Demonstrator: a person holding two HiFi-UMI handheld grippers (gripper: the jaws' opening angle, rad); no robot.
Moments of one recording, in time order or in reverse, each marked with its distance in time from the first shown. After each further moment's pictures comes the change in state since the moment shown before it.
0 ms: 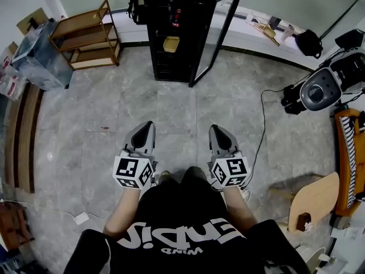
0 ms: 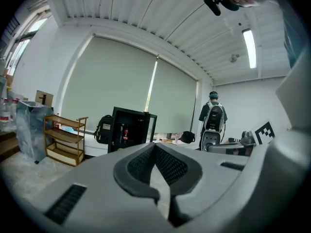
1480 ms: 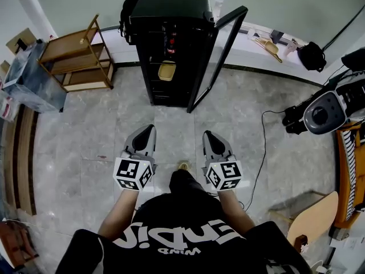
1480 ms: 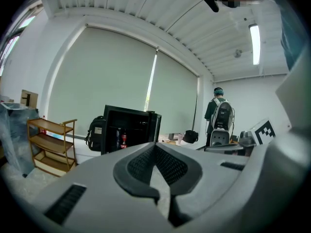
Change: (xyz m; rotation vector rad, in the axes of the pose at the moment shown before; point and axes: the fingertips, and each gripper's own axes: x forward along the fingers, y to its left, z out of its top) left arm 0.215 0.088 0.039 0.034 0.027 -0.046; right arm 0.205 -0.090 0.033 0.040 0.022 0.009
